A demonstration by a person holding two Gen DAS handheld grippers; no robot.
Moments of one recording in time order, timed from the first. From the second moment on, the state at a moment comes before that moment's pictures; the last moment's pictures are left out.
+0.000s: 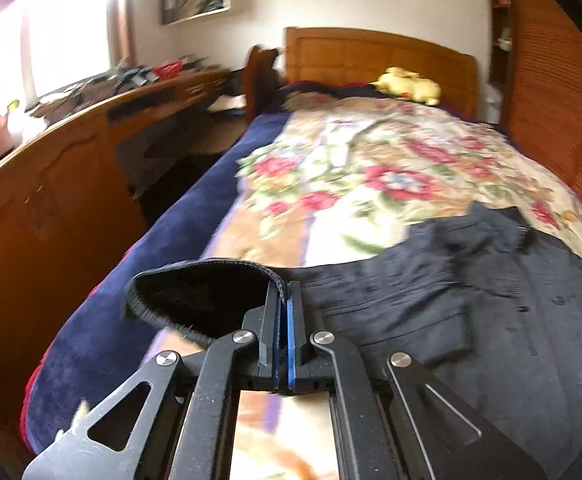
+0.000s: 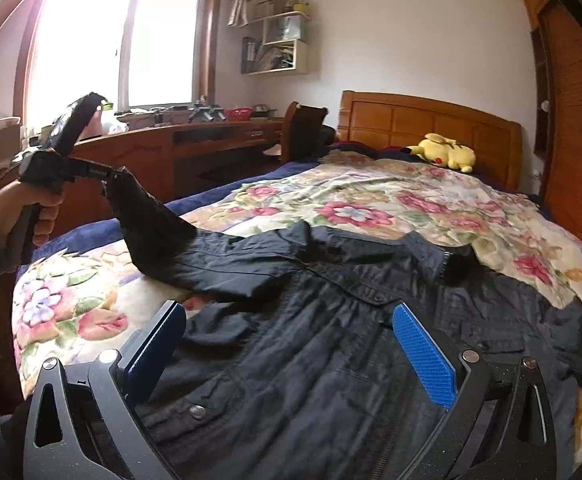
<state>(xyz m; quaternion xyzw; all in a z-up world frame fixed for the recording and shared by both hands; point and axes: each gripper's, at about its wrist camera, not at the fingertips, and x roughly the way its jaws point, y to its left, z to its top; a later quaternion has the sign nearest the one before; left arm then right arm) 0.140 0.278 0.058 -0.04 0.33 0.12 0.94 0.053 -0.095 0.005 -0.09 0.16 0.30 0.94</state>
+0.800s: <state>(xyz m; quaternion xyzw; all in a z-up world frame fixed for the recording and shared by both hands) 0.113 0.028 0.066 0.05 0.31 -0.12 0.94 0.053 -0.156 0.001 -0.06 0.17 0.22 0.96</state>
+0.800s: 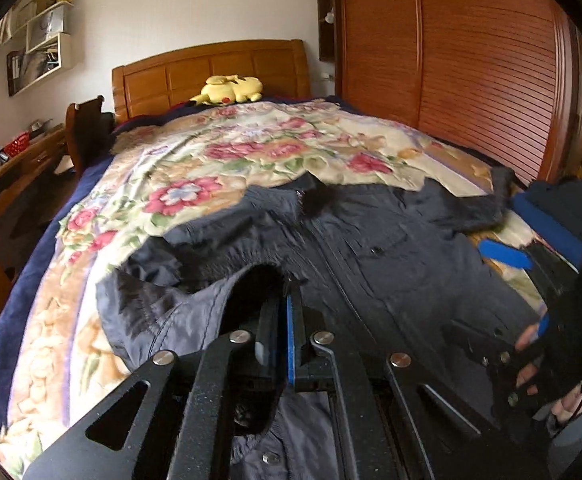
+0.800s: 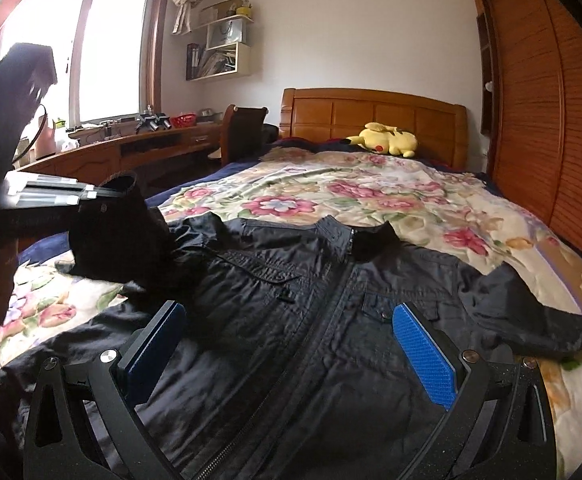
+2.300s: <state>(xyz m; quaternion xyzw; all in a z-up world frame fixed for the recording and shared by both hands) 0.026 0.116 -0.053 0.02 0.31 -0.01 0.95 0.102 -0.076 -0.030 -0.14 0.28 0.35 0.88</state>
